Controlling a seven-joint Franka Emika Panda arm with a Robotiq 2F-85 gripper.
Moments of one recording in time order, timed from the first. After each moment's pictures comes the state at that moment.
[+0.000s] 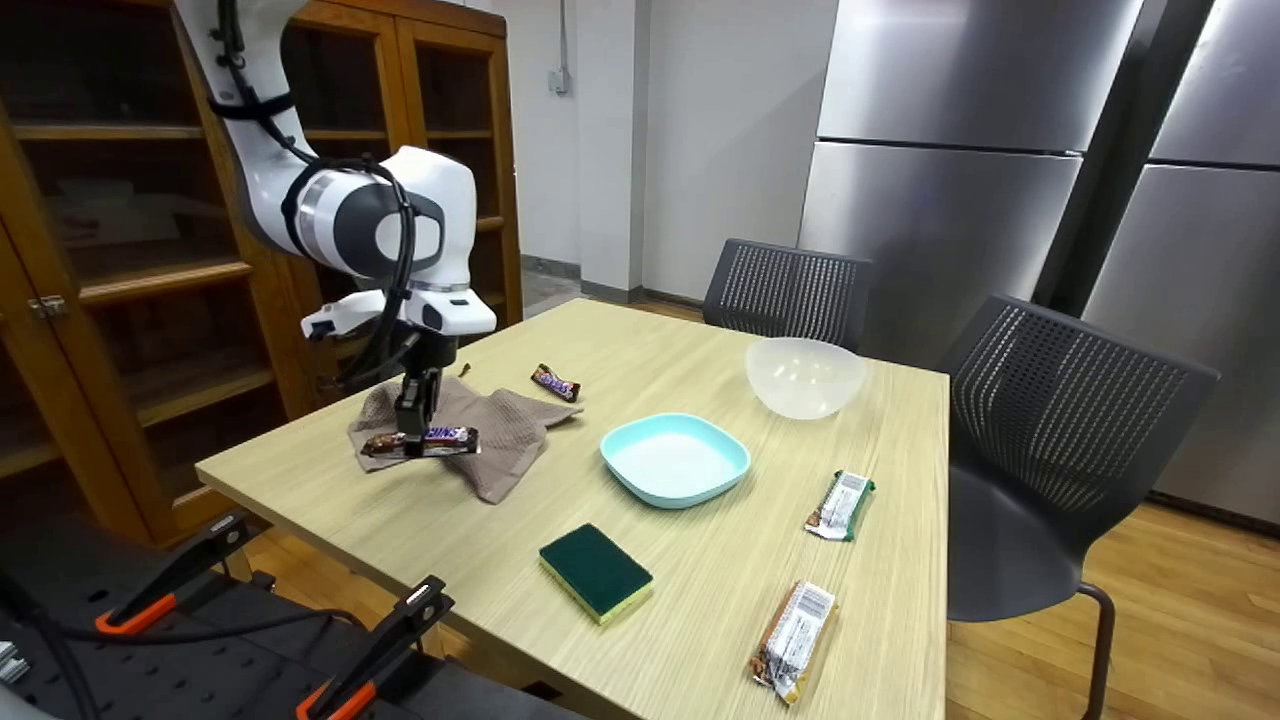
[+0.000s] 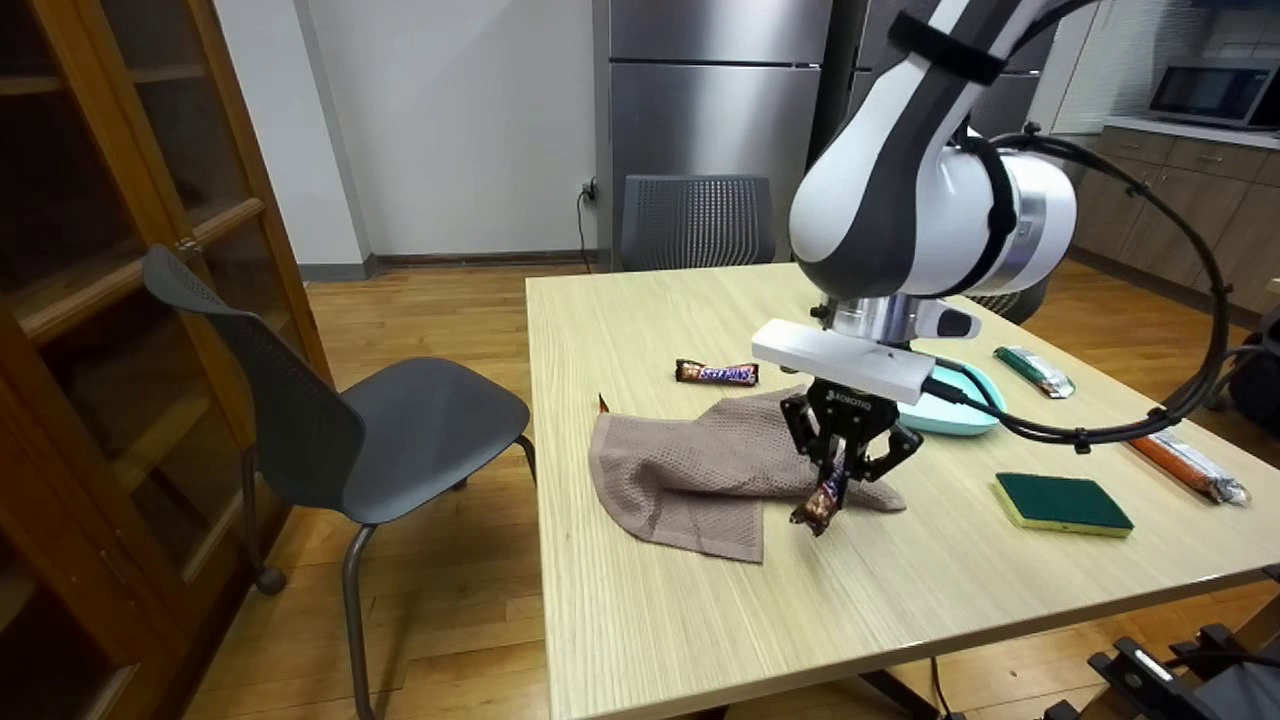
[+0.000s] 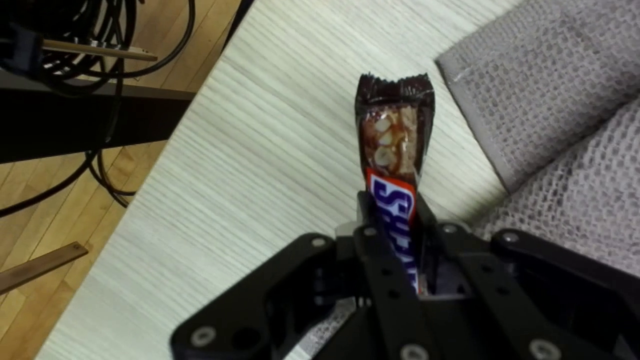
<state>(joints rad) 0.24 0.54 -0.04 -2.34 0.36 2.71 0.90</state>
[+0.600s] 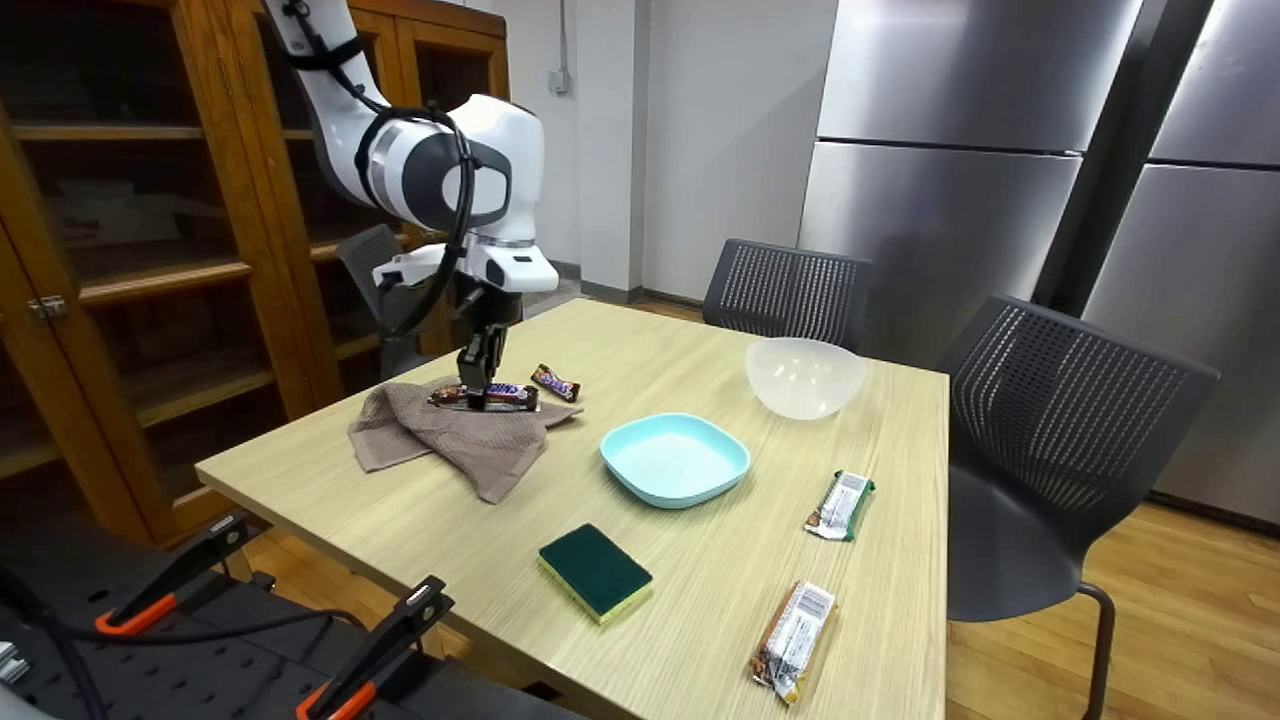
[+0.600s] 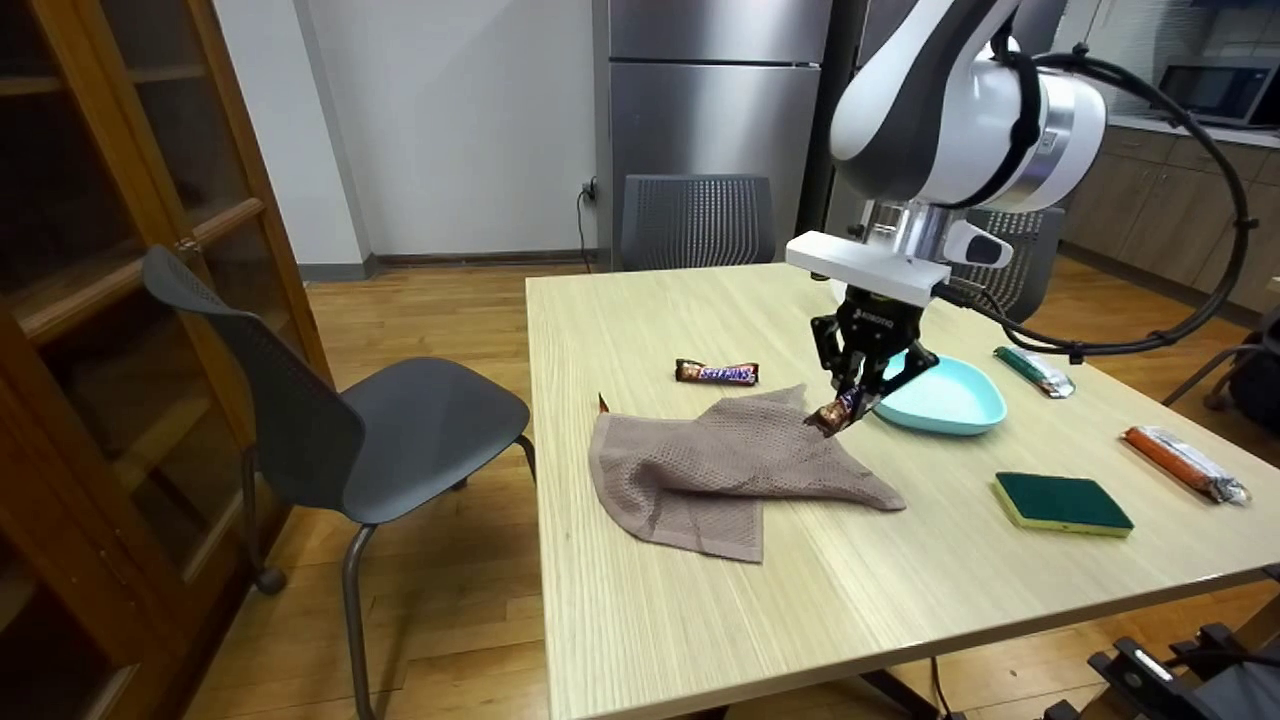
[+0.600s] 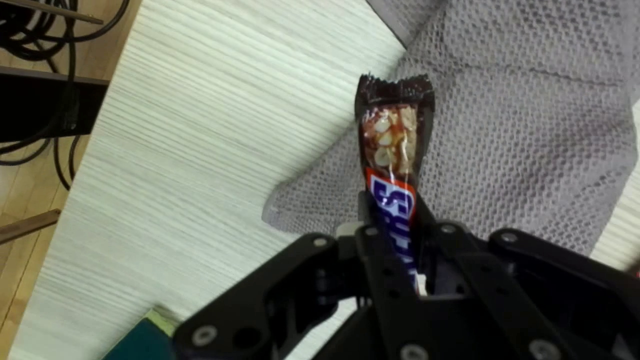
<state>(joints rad) 0.12 0.47 -0.06 -2.27 0.37 2.64 0.93</state>
